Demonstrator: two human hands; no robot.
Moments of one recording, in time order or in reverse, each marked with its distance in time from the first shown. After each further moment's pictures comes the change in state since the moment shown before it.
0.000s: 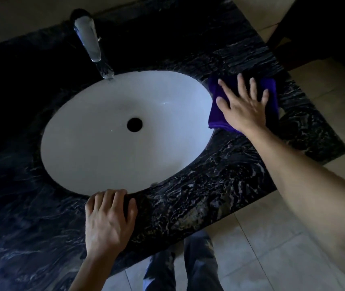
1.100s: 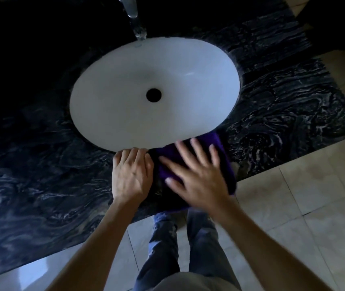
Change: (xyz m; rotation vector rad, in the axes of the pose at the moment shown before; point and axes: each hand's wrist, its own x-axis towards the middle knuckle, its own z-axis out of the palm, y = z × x) left_hand 0.002 -0.010 0.005 -0.087 0.097 0.021; right_hand -0.262 -0.131 0.054 -0.001 0.019 -0.504
